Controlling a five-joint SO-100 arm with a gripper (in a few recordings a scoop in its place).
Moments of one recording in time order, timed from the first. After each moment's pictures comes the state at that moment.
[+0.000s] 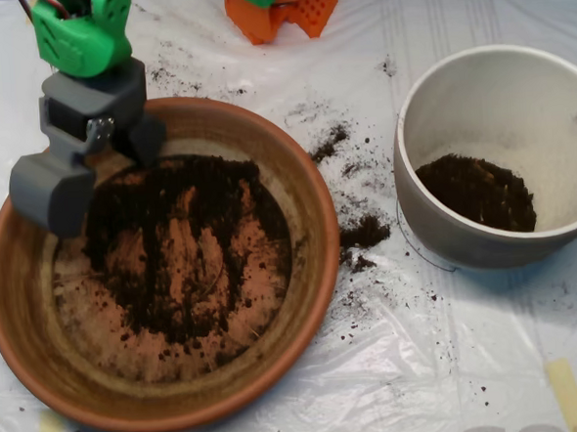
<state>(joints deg) 44.7 93.0 113.8 51.3 -7.4</state>
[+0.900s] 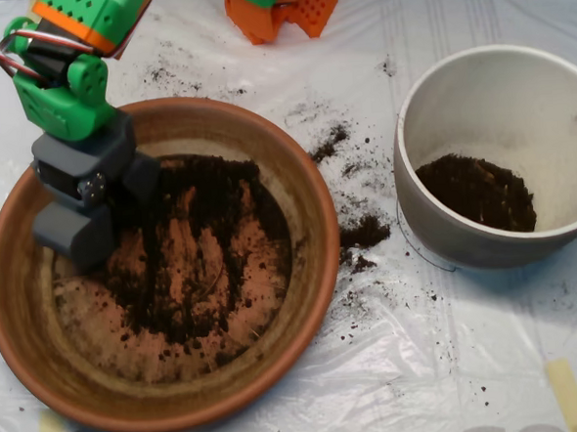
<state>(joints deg) 42.2 73.3 95.1 55.0 -6.9</state>
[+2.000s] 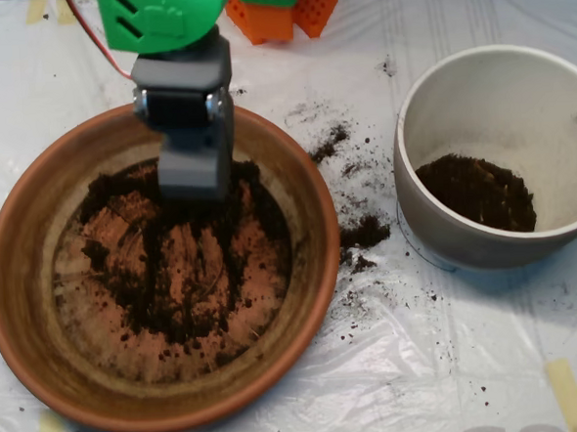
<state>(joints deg) 17.8 97.6 85.9 80.9 -9.7</state>
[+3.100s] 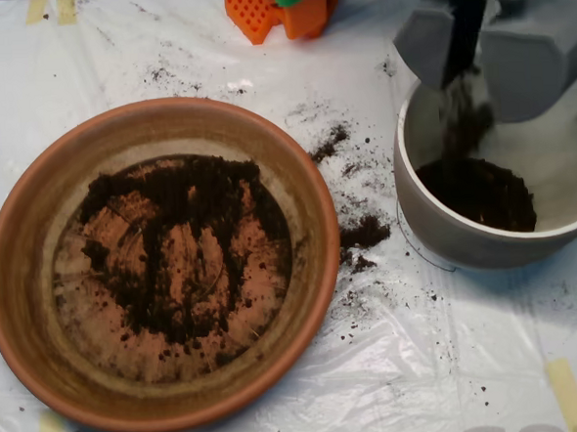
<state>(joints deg) -25.2 84.1 44.0 102.7 -16.5</state>
